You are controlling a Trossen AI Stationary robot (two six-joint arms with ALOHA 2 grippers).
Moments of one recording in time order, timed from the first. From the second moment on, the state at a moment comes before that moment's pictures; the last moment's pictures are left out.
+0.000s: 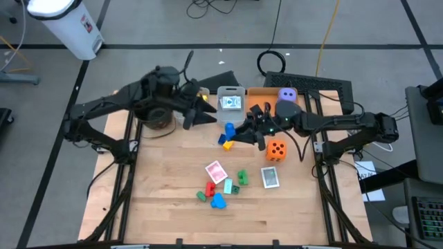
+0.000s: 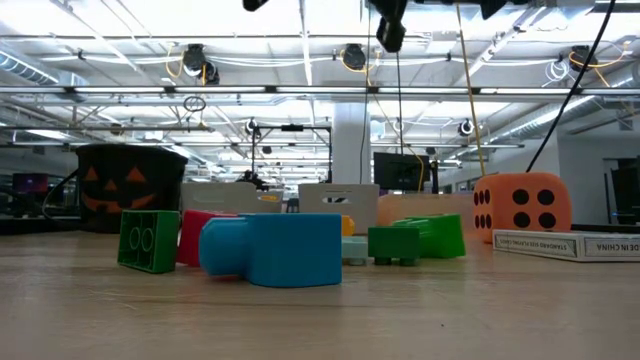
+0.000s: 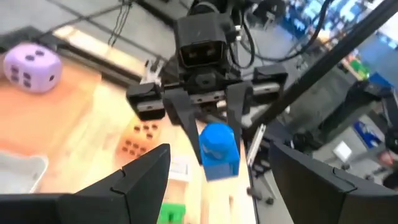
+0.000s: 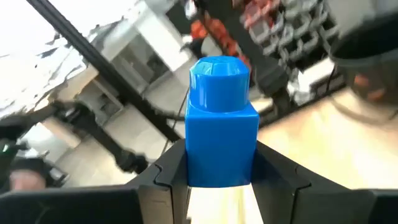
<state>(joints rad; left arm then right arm) 0.28 1.37 1.53 -0.51 0.47 -0.39 -0.13 1.28 0.96 0.28 -0.38 0.64</state>
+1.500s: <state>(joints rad) 0.29 1.78 1.89 -0.97 0.70 -0.17 -0.24 1.39 0.96 0.21 -0.68 0.63</state>
